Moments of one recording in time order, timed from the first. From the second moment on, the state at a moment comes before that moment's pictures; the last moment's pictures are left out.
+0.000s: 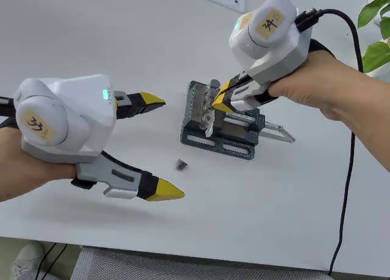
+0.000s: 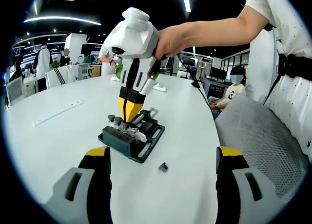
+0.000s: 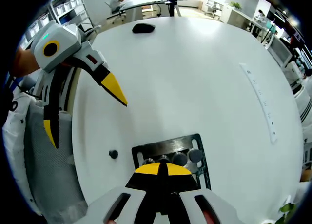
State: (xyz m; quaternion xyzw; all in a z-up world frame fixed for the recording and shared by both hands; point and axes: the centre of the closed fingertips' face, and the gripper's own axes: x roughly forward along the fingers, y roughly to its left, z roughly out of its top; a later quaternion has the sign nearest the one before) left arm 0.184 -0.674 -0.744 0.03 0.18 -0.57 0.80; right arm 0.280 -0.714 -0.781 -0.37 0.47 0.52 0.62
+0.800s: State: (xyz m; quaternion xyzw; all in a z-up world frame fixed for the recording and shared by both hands) left arm 0.186 -0.676 -0.745 0.02 0.17 -0.57 0.80; right arm 0.279 -0.714 -0.783 -0.37 0.48 0.52 0.60
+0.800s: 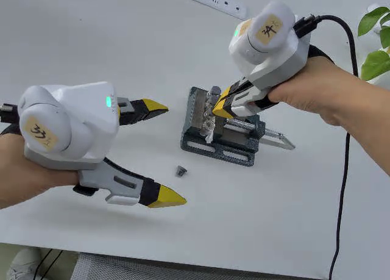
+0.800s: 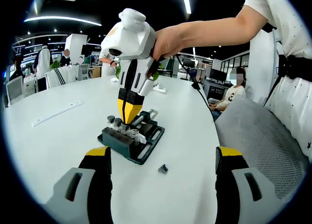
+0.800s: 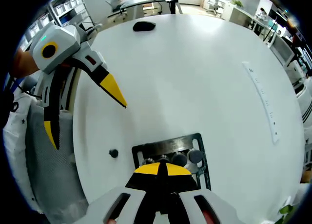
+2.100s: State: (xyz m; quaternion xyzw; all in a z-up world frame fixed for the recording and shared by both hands) left arm 0.187 -0.681 -0.745 0.02 0.17 -0.57 0.80; right arm 0.280 -0.713 -0.782 -0.37 0.50 0.52 0.59
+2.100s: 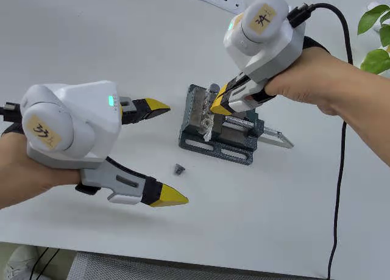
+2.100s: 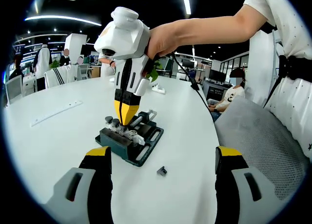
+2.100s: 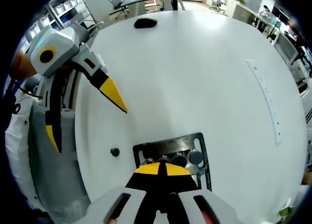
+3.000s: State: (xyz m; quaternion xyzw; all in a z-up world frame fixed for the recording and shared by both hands) left arm 0.186 -0.680 -0.741 0.03 0.17 -0.57 0.80; right arm 0.277 -0.715 -0.780 -0.36 0.50 0.52 0.59
